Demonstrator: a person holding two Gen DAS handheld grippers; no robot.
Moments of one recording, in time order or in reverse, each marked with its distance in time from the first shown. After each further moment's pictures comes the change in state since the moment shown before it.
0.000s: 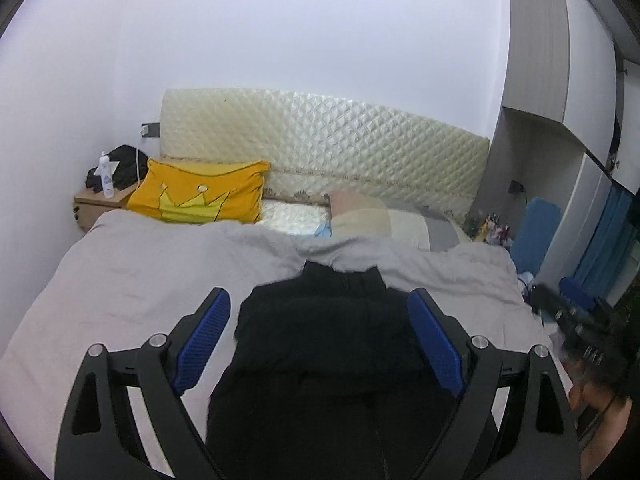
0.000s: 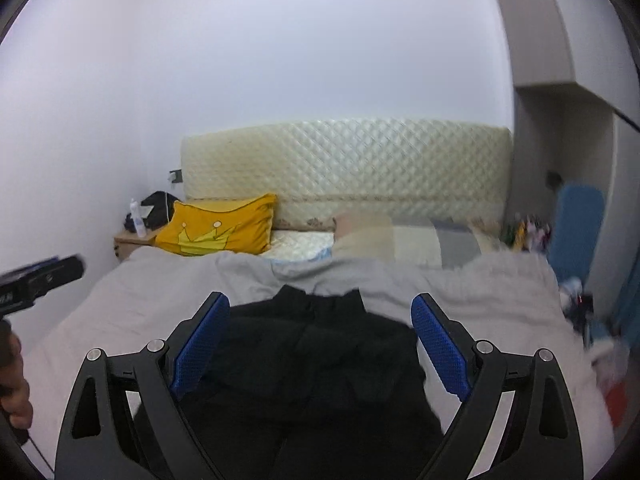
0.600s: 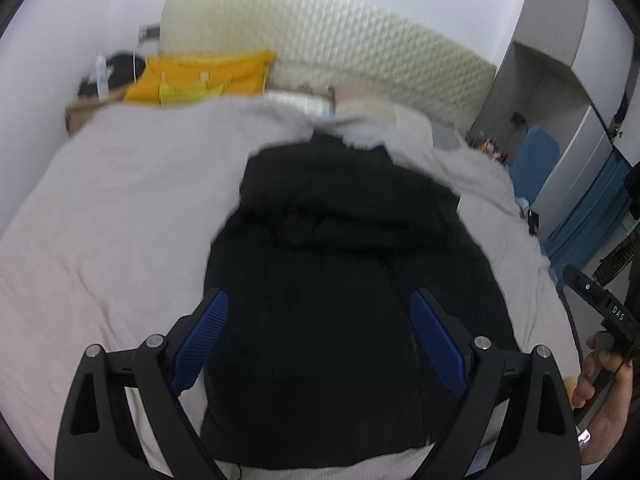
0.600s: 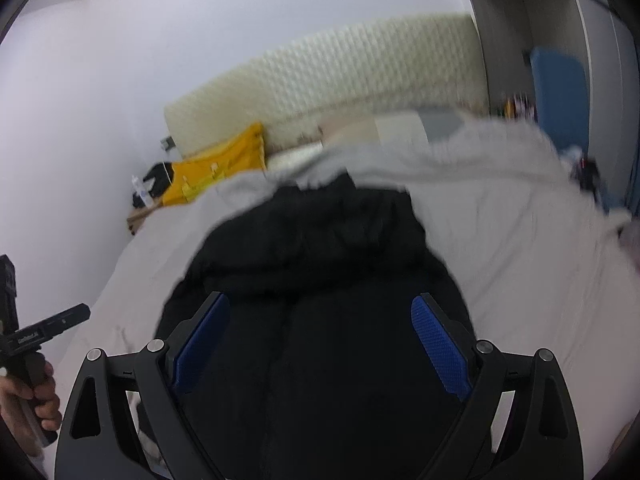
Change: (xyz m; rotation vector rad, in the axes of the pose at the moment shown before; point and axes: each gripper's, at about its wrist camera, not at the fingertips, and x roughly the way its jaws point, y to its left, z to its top) left arm 0.020 0.044 -0.150 -0.059 0.327 -0.051; right arm -0.015 -0.068 -0.153 0.235 0.283 0.072
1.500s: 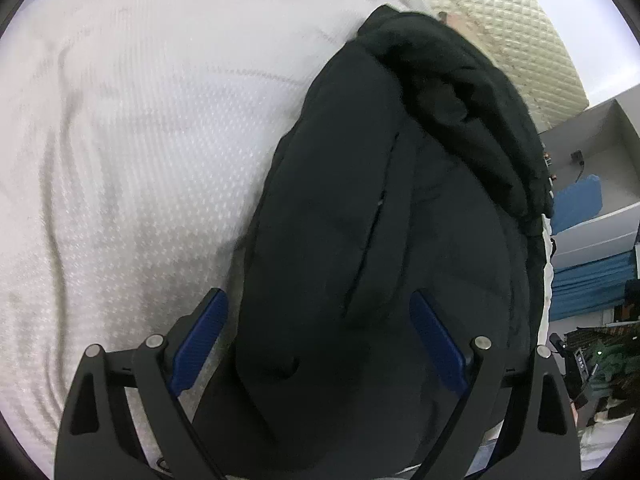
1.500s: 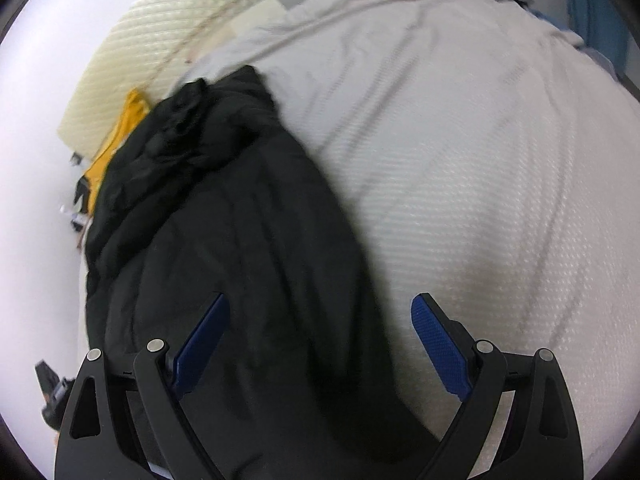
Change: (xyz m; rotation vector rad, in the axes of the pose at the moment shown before) left arm 0.120 0.126 -0.095 -0.441 0.330 -0.057; right arm 0.077 -0.172 -0.071 0.436 0.300 -0.109
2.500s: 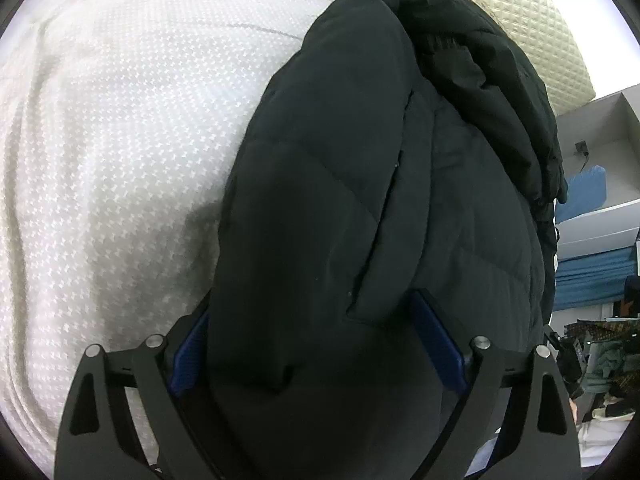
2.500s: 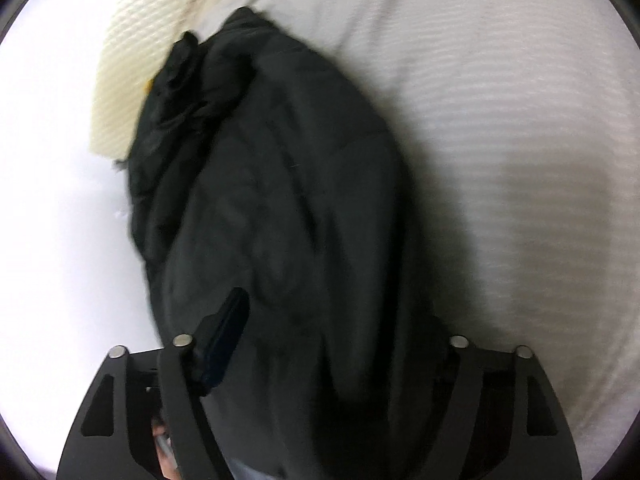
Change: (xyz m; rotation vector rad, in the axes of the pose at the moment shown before) left arm 0.040 -0.023 -0.004 0.000 0.056 -0.005; right arm 0.047 -0.011 -0.019 0.169 0.214 0.254
